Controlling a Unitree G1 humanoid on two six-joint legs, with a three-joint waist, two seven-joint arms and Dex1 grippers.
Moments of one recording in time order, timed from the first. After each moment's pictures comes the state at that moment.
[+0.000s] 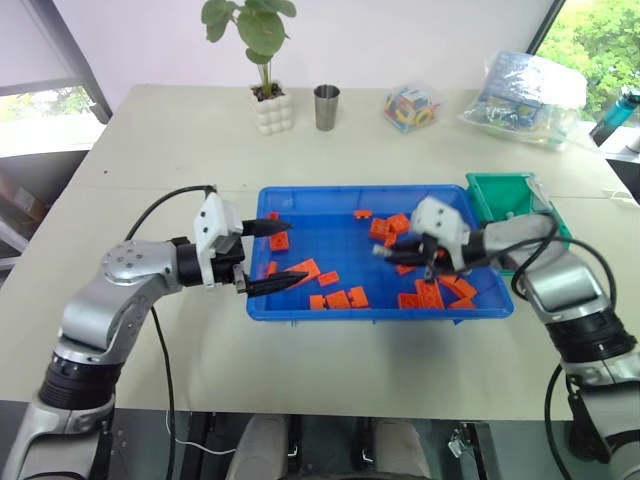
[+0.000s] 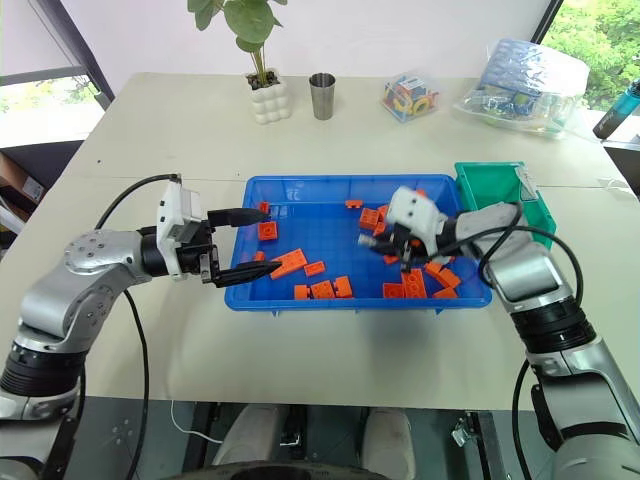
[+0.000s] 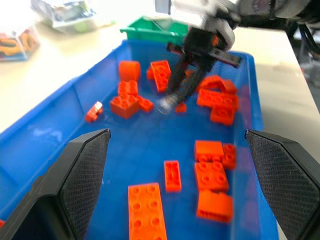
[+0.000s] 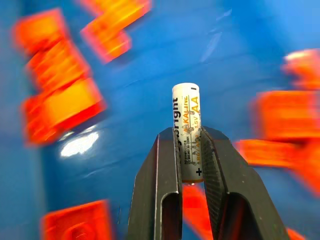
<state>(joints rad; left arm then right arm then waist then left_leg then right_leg) -0.37 0.64 -0.01 -0.32 -0.57 0.48 -0.97 -0.61 -0.76 0.13 -0.03 0.17 0.58 1.05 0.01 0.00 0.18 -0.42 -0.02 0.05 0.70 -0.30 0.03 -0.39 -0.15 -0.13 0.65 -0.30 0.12</state>
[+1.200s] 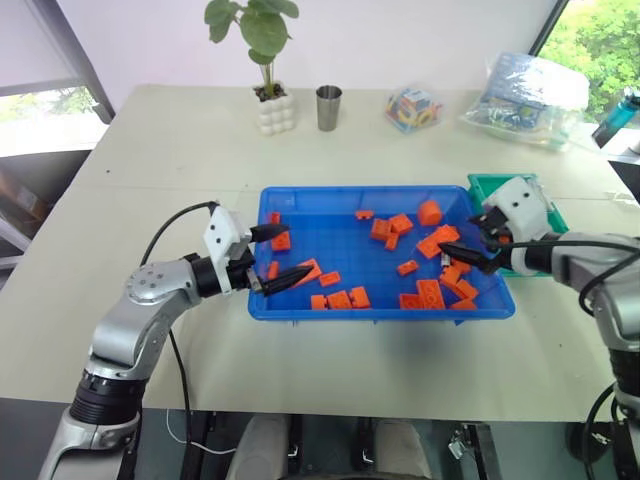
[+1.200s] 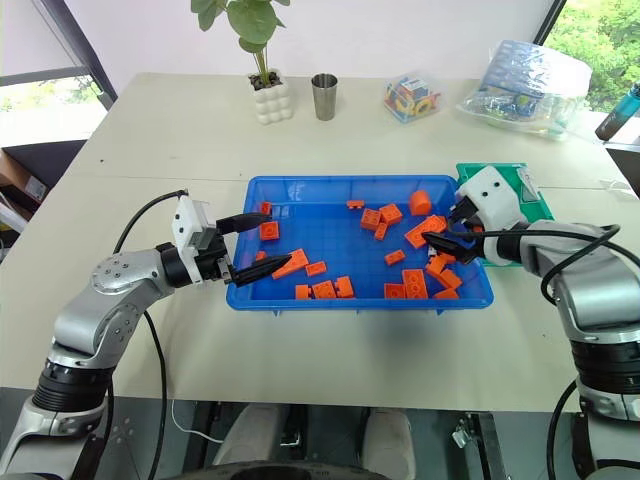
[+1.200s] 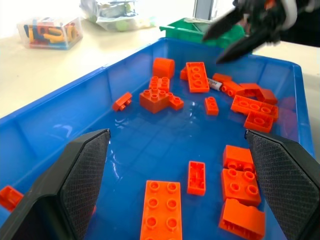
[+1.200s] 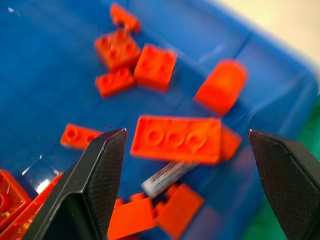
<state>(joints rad) -0.29 0.53 -0.02 -0.30 -0.49 0.42 -0.85 -0.38 -0.85 -0.10 -0.25 0.29 0.90 0.72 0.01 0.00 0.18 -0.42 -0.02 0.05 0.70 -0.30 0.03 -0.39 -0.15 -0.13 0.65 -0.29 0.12</state>
